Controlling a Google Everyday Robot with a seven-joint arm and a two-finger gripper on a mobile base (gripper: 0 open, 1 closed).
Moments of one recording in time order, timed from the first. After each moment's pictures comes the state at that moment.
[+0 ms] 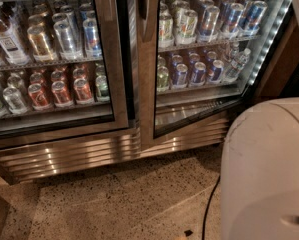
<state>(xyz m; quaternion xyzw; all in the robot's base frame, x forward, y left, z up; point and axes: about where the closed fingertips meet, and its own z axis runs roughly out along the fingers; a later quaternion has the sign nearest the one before) 0.634 0.005 1.080 -0.47 0.67 0.45 0.36</state>
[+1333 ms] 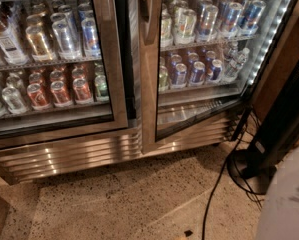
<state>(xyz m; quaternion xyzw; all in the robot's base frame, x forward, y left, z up) 0.630 0.000 1.081 -0.55 0.67 0.26 0.43</state>
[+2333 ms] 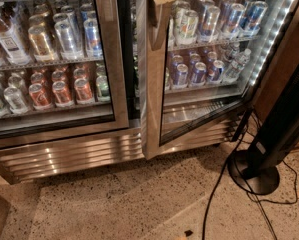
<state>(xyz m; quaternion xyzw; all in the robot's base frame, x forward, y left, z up) 0.611 -0.036 1.077 -0.54 0.70 0.20 0.42</state>
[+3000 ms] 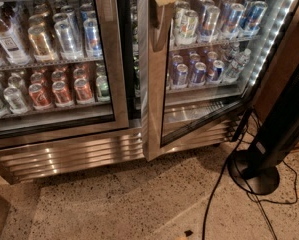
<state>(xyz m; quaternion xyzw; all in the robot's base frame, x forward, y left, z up) 0.605 -0.038 1.078 -0.54 0.70 0.19 0.42</state>
